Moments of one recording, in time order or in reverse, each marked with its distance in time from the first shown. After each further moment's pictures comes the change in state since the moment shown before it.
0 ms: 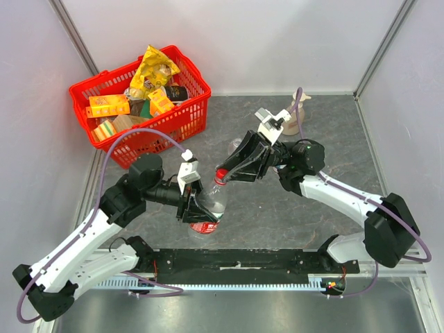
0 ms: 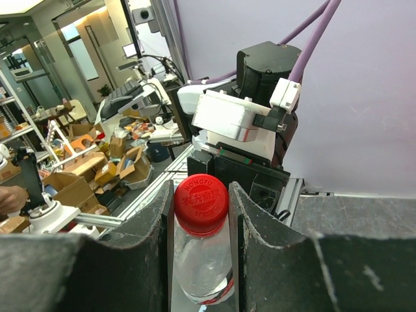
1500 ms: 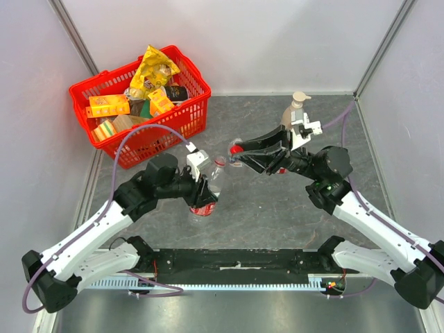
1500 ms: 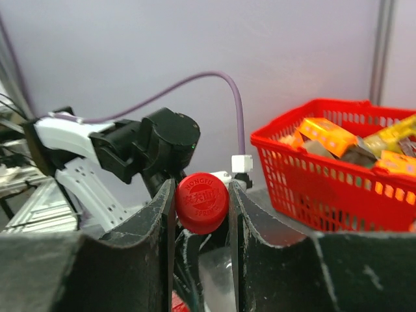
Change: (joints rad) left arm -0.007 0.072 -0.049 -0.043 -0.465 -0.043; right arm -0.017 -0.374 -0.066 -0.640 0.414 -0.567
